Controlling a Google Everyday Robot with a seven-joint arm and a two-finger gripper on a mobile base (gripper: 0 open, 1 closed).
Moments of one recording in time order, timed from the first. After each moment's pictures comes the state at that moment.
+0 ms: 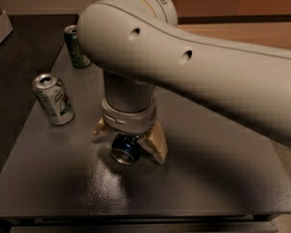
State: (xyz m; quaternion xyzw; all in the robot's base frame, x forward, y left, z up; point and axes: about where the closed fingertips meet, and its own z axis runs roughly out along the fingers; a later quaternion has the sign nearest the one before) arm 0.395 0.031 0.839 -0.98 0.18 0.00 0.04
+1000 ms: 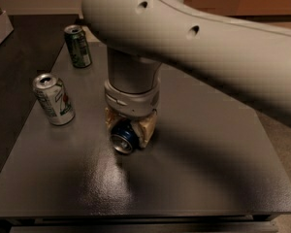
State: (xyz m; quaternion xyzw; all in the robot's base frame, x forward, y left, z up) arm 0.415 0.028 0.860 -0.97 0.23 0.00 0.05
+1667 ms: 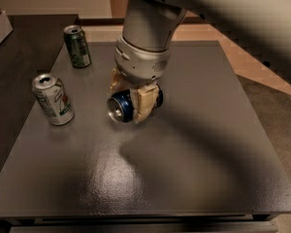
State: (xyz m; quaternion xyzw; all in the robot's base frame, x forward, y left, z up) arm 0.451 0.028 0.903 -0.90 0.41 0.07 0.10
